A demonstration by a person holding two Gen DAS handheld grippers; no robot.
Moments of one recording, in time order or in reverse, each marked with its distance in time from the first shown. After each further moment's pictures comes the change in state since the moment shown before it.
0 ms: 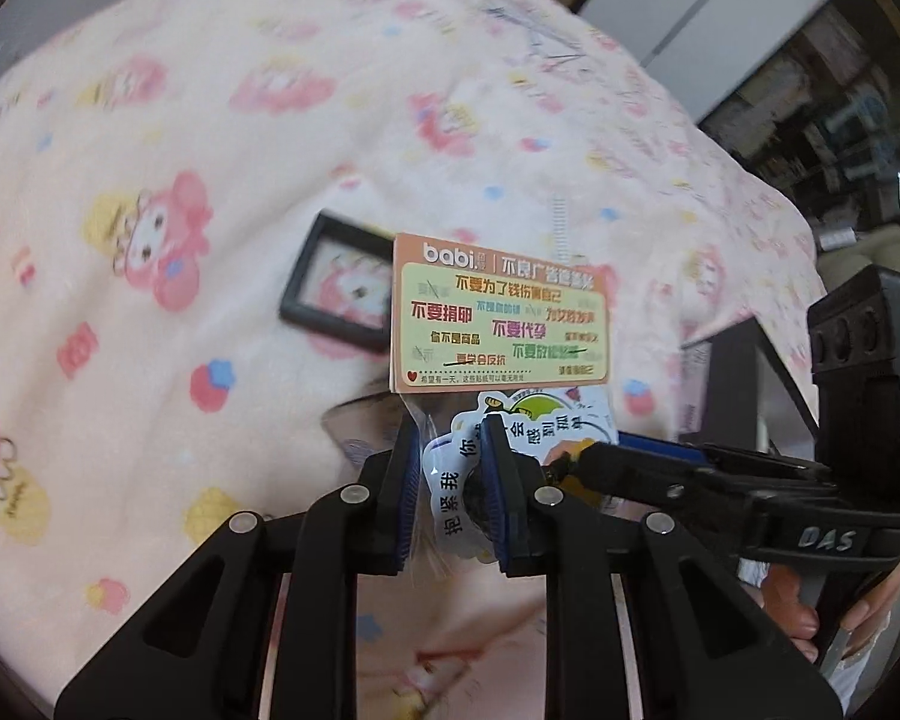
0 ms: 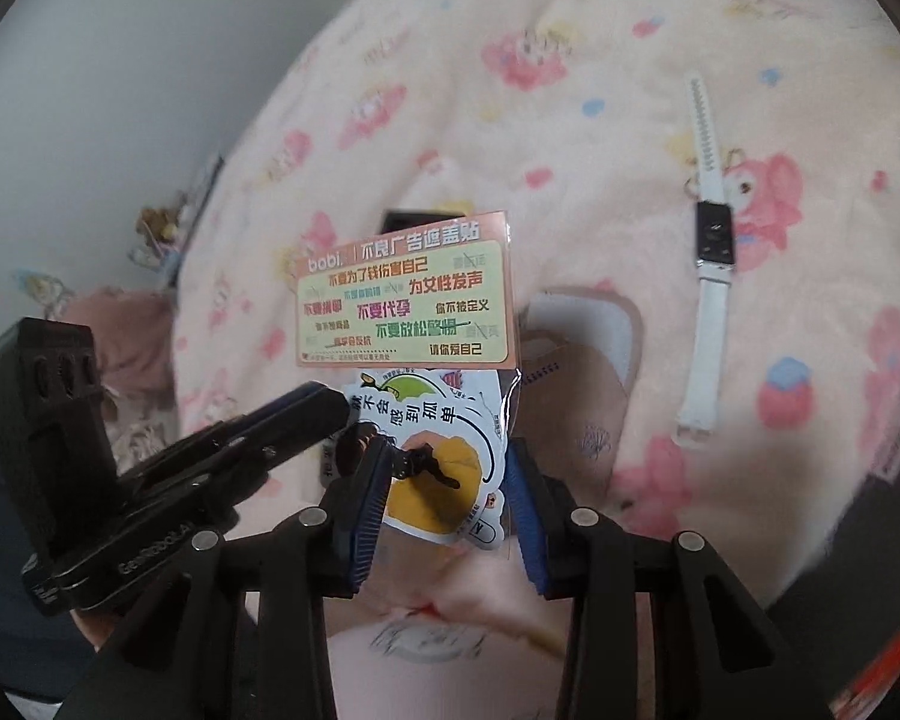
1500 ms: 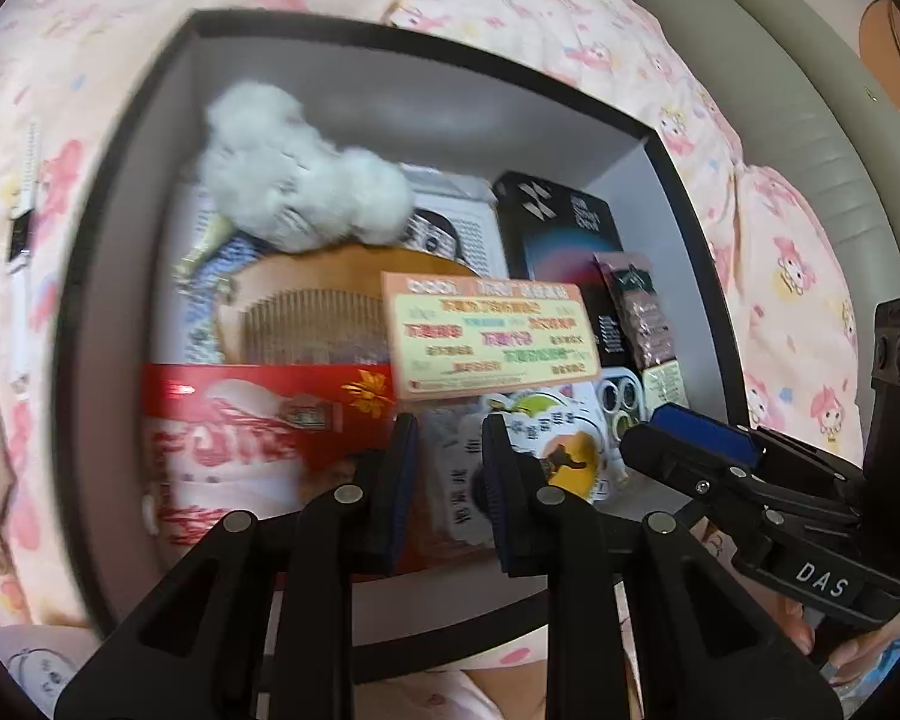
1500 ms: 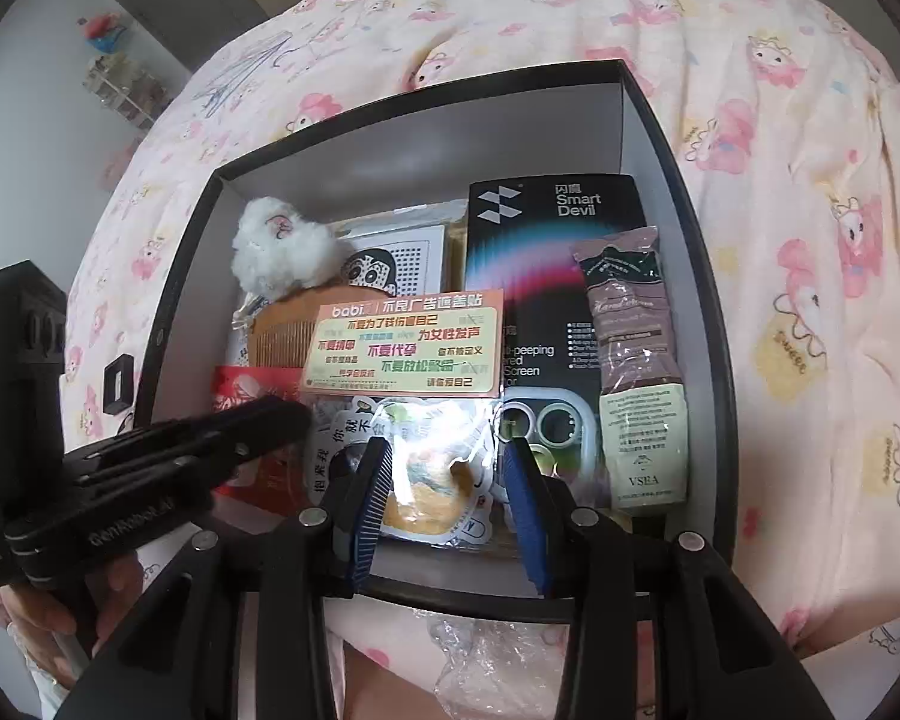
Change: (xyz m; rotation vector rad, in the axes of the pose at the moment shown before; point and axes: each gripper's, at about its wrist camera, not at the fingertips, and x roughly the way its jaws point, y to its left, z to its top) left arm 0.120 -0.294 -0.113 0.496 0.380 -0.233; right arm -0.205 -0.200 -0.198 0.477 -0.338 -0.454
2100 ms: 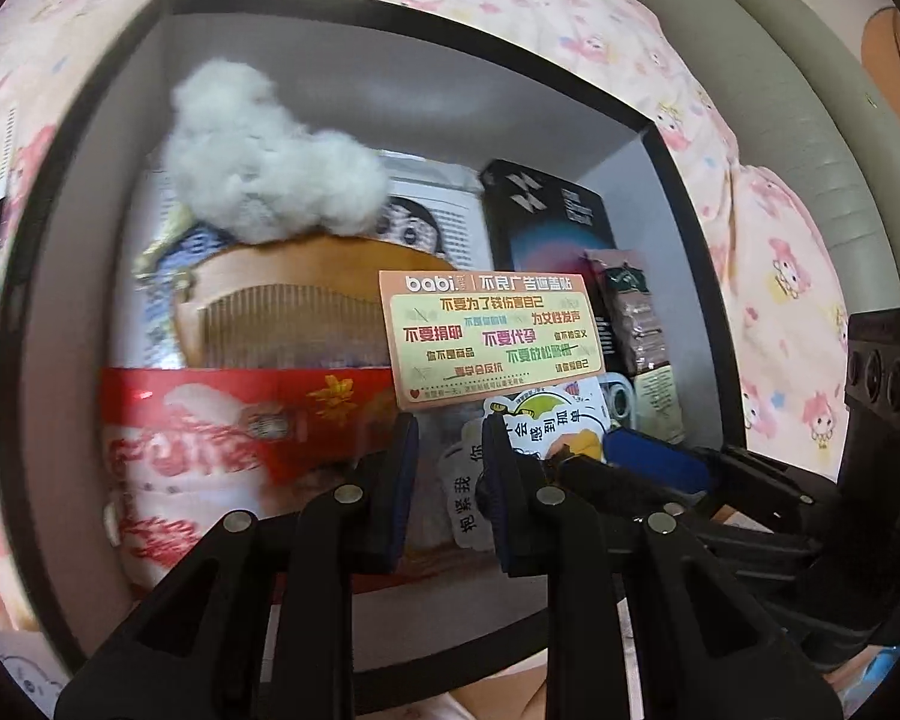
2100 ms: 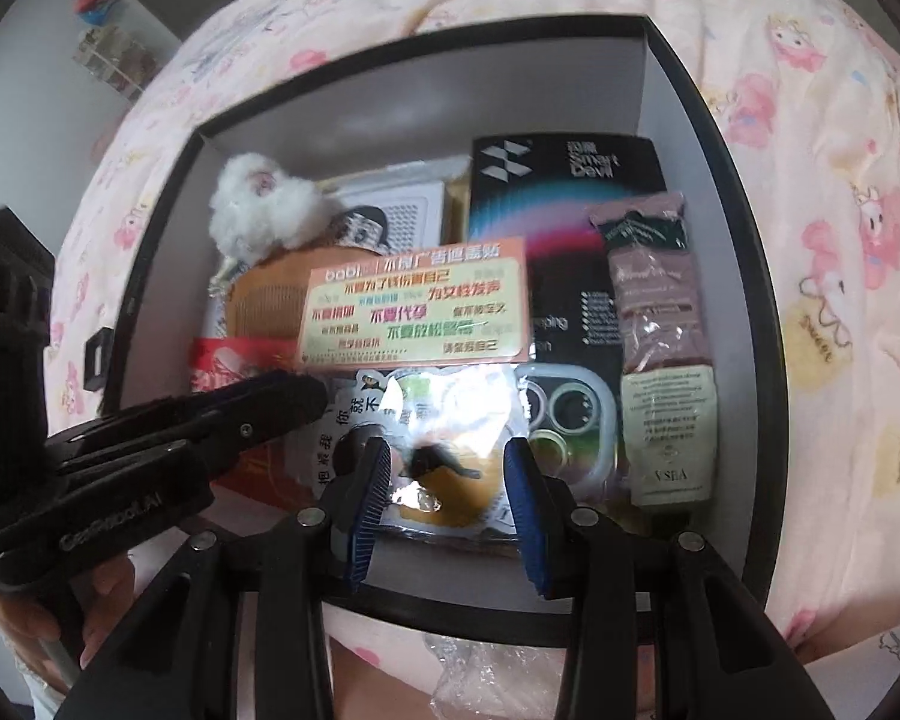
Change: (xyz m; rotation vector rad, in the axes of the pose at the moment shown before) left arm 0.008 0.001 0.005 -0.012 0.018 -0.046; right arm 0.023 0.003 -0.002 -0.012 0.075 -0.036
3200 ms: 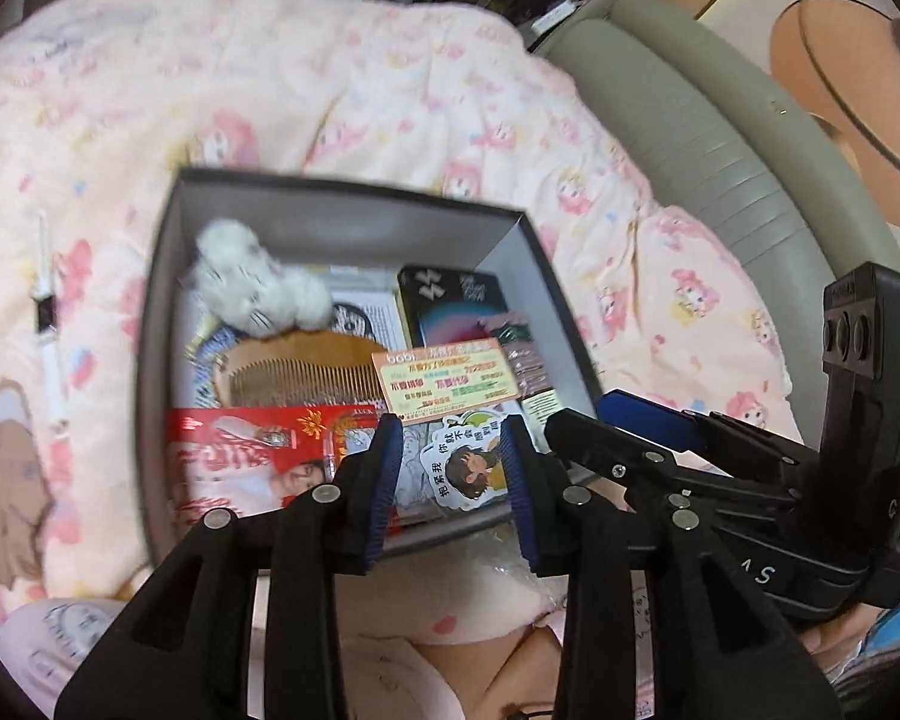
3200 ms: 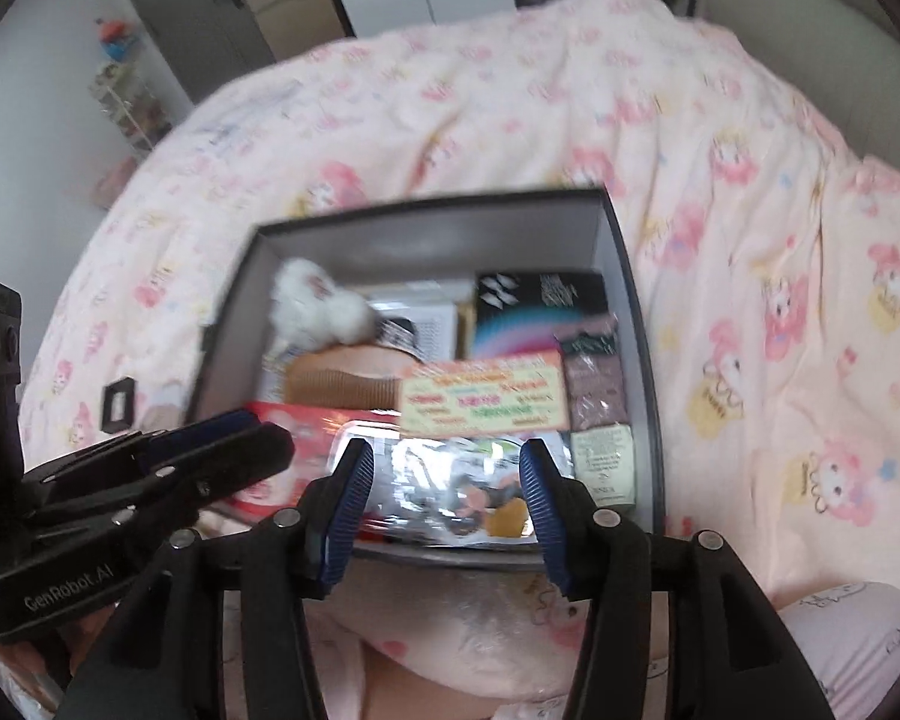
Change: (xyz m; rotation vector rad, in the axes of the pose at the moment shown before) left arm -0.106 -0.035 -0.022 0.123 -0.237 -0.036; right arm -0.096 0.043 -0.011 -0.065 -0.248 -0.054
